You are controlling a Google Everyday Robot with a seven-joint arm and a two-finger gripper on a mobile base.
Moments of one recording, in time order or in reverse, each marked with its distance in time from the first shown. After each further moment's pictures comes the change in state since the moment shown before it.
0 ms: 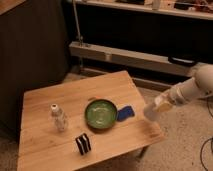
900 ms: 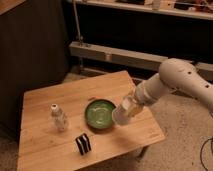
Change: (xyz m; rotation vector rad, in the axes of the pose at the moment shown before) arm -0.103 0.102 0.029 -0.199 -0.010 -0.352
